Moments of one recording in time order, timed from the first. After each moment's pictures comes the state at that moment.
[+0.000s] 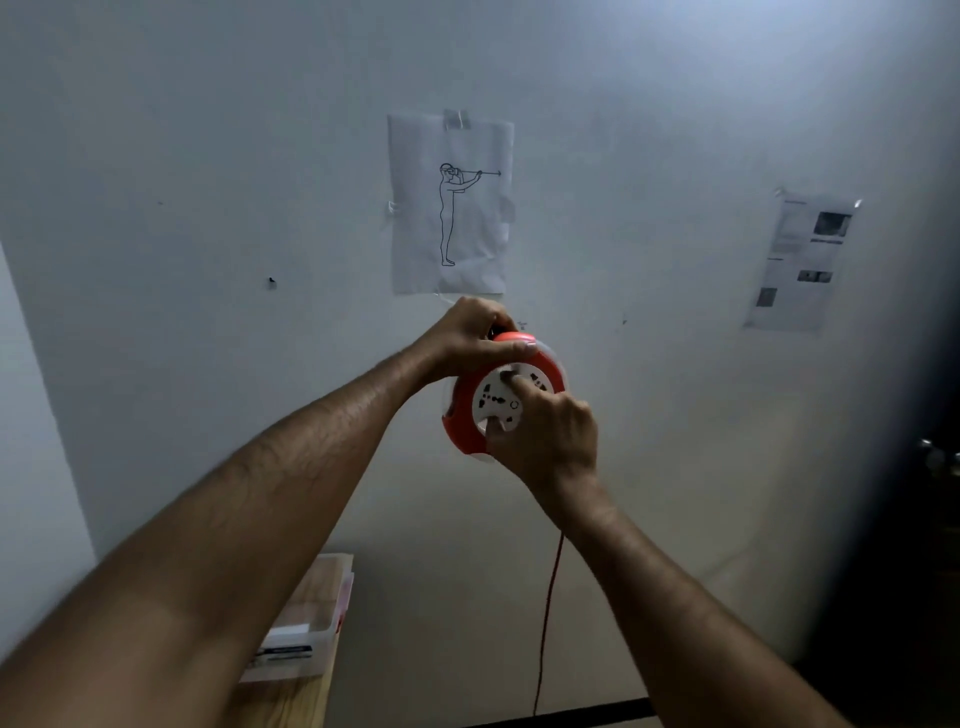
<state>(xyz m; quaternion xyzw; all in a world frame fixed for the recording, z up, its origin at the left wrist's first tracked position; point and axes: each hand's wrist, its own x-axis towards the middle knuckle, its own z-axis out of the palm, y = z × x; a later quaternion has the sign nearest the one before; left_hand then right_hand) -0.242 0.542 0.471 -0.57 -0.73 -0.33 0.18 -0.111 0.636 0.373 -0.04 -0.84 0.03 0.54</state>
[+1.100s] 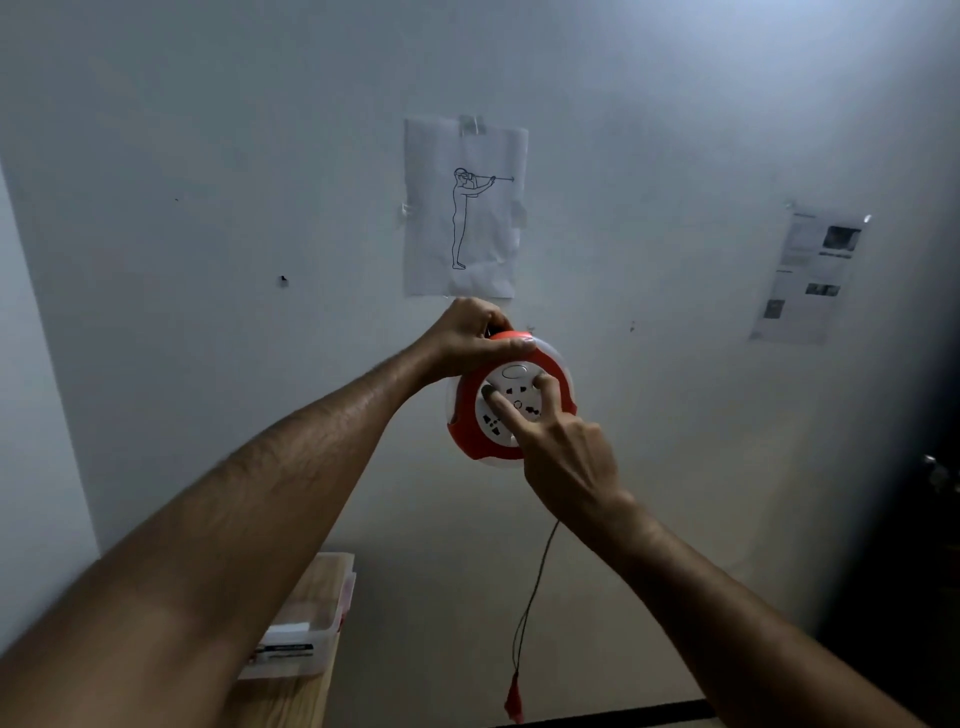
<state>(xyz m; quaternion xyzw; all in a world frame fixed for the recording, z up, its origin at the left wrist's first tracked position) -0.254 0.531 0.468 -0.55 -0.73 -0.36 0.18 -0.090 0.646 0.367 0.03 -0.88 -0.18 0.45</state>
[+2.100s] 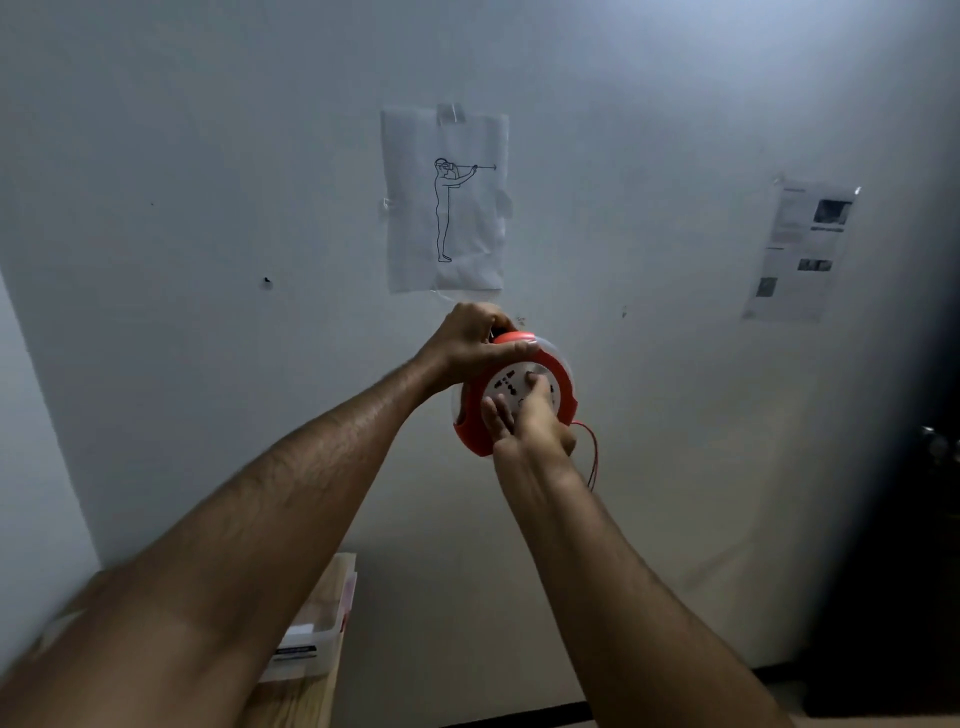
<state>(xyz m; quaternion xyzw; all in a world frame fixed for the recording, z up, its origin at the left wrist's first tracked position) -0.248 0.552 0.454 -0.56 -0.72 -0.36 0.22 -0.118 0.590 0.403 -0.26 -0.23 0.88 0.32</state>
